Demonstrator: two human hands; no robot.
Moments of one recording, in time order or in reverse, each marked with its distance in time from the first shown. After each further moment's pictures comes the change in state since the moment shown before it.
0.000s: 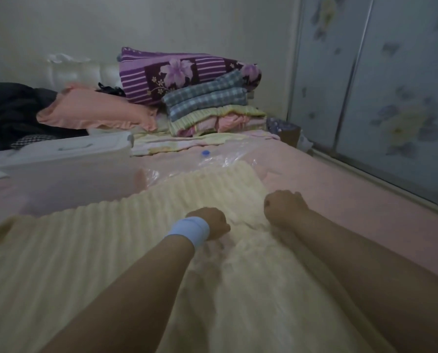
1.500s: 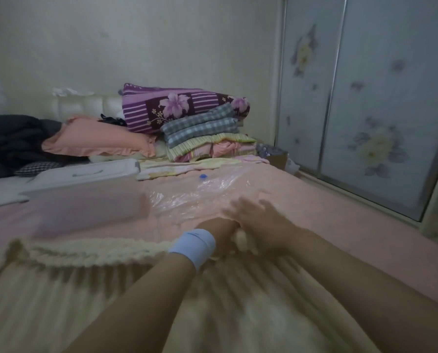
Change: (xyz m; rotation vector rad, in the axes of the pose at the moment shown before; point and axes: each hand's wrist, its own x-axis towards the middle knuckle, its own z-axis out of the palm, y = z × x) left_hand -0.098 0.018 -0.040 -0.027 0.133 0.307; right_hand -0.112 -0.047 -0.064 -0.112 0.104 -0.501
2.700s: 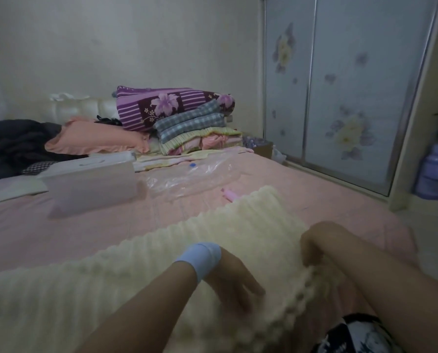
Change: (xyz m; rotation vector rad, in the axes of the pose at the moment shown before) left_hand -0.137 0.128 0.077 -0.663 -0.953 -0.217; right_hand -0.197 0.023 0.024 -0.031 -0.973 0.555
